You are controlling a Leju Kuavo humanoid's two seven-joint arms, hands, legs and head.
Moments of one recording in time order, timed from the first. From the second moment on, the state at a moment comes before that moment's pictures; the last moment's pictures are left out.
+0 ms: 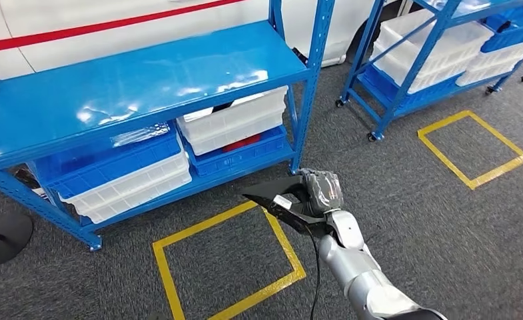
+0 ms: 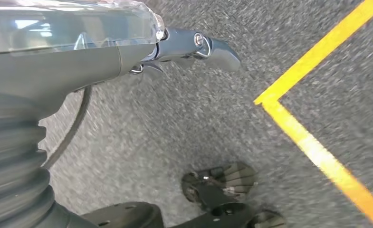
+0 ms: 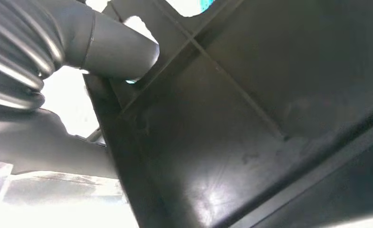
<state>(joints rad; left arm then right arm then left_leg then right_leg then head) -0.10 -0.17 0.62 -0.21 -1.02 0.20 -0.20 -0.54 0.12 0.05 -0.63 1.22 -0.70 -0.39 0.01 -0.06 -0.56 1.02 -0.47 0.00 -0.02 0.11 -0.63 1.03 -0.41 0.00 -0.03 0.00</state>
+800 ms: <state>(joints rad) -0.09 -0.18 0.65 -0.21 -1.00 0.17 -0.26 -0.52 0.10 0.02 -0.70 1.25 -0.70 -0.37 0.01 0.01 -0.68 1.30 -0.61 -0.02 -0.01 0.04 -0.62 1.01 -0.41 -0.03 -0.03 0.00</state>
